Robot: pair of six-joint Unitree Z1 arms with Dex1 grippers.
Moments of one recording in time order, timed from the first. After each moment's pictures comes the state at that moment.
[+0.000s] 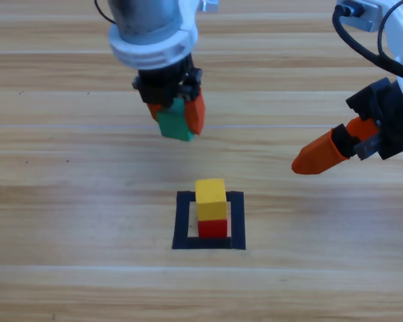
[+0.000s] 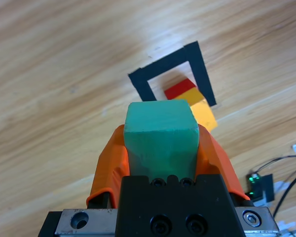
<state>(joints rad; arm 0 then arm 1) -0.72 2.20 -2.18 1.38 -0.05 -0.39 0.73 1.65 -1.15 0.51 0.27 0.08</state>
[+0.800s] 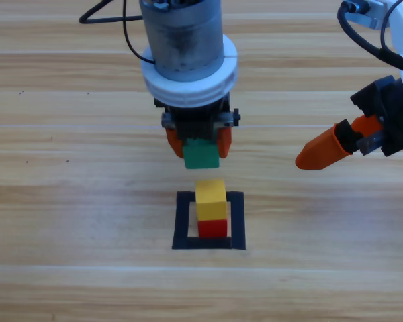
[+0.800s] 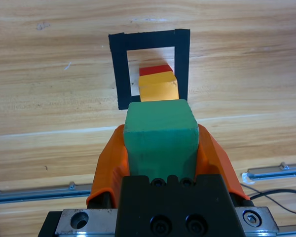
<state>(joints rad) -0.88 2.19 -2.17 1.40 0.06 -0.92 0.71 1.65 -1.14 0.51 0.27 0.09</state>
